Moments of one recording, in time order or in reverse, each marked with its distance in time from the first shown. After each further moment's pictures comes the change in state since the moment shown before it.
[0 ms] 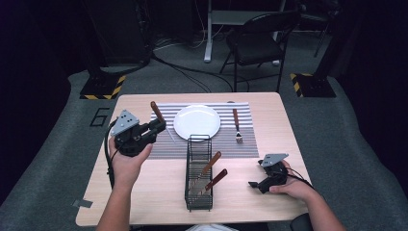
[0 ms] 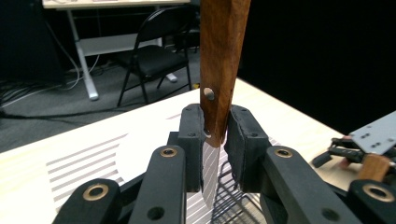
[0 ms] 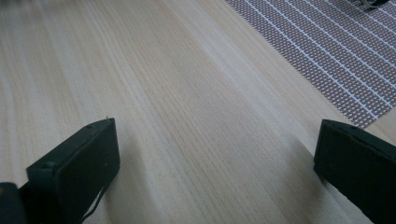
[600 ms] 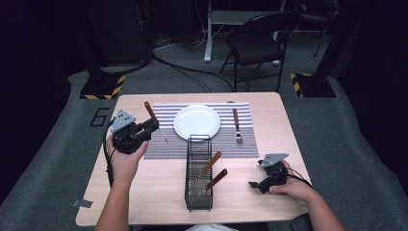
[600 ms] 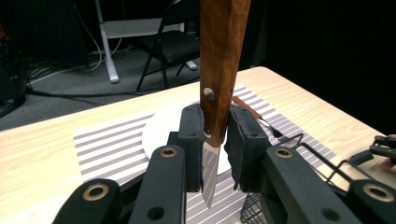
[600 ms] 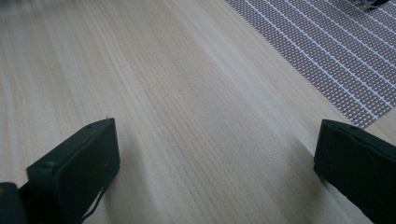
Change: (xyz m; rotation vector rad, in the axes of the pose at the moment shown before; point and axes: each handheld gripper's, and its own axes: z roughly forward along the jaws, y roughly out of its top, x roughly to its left) left arm 0.026 -0.018 0.011 0.041 0.087 -0.056; right arm 0.000 0.000 0.000 0.000 0.000 0.000
